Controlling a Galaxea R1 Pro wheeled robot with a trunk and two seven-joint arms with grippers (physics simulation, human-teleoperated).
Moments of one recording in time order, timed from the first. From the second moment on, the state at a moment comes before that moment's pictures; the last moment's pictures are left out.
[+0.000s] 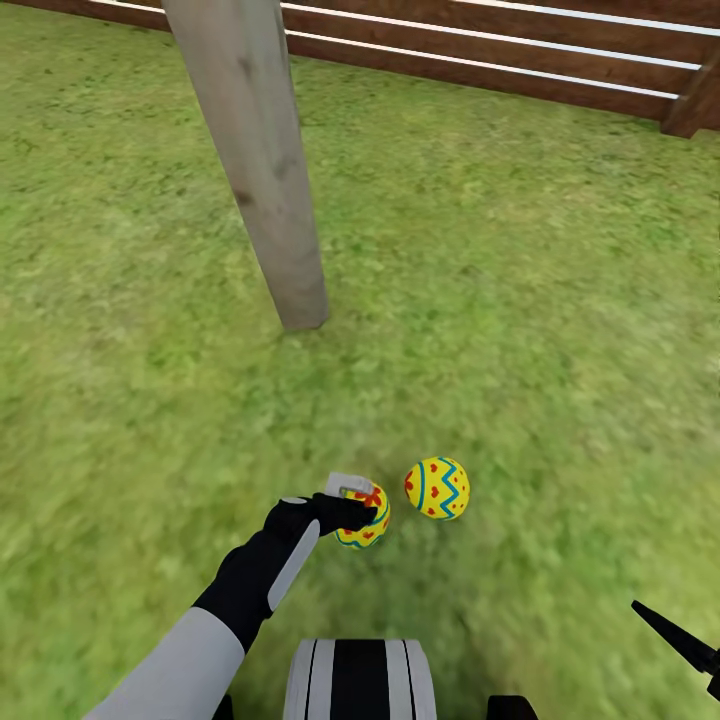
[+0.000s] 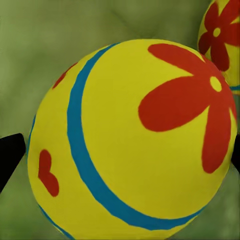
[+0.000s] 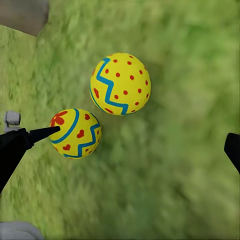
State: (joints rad) left arm -0.66 -0.15 -0.38 -0.95 0.25 0.63 -0.01; right arm 0.04 -0.12 -0.93 -1.57 -0.24 0.80 1.28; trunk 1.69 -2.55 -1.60
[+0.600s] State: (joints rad) left arm -0.66 -0.15 -0.38 -0.95 0.25 0.63 -0.01; right arm 0.04 -0.12 -0.93 -1.57 -0.24 0.80 1.28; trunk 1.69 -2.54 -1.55
